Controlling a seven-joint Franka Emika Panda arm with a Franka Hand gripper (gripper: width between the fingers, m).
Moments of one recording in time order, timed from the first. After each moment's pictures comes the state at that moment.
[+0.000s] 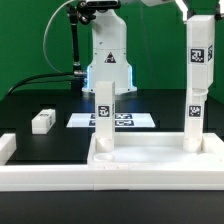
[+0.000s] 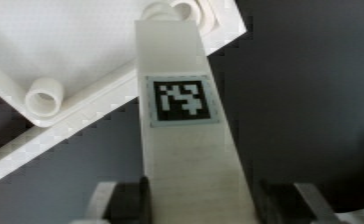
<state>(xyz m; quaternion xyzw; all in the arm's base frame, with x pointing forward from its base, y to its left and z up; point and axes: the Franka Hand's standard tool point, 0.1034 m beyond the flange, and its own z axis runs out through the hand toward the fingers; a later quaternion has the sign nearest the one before) 0.610 0.106 0.219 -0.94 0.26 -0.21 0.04</state>
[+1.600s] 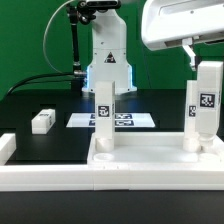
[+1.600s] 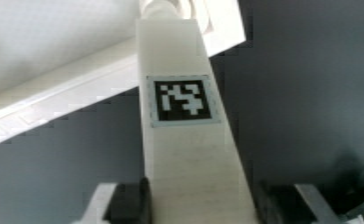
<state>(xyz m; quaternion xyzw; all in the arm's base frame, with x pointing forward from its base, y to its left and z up) 0.634 0.102 0.168 -0.95 0.20 -0.25 0.04</state>
